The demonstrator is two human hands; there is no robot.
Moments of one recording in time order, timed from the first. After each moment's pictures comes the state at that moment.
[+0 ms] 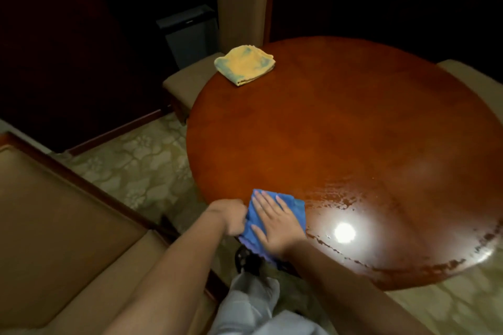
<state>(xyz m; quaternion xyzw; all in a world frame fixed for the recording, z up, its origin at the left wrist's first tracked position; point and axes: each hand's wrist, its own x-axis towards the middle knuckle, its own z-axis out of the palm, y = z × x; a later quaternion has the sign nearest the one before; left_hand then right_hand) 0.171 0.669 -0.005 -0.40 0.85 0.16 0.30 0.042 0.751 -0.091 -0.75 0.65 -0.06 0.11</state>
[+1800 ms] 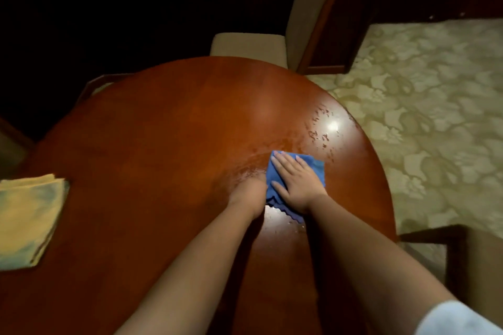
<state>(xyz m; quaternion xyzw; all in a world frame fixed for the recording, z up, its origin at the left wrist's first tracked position) -0.156 0.581 -0.015 -0.06 0.96 0.14 0.23 -0.212 0.719 -0.078 -0.33 0.94 -0.06 0.10</state>
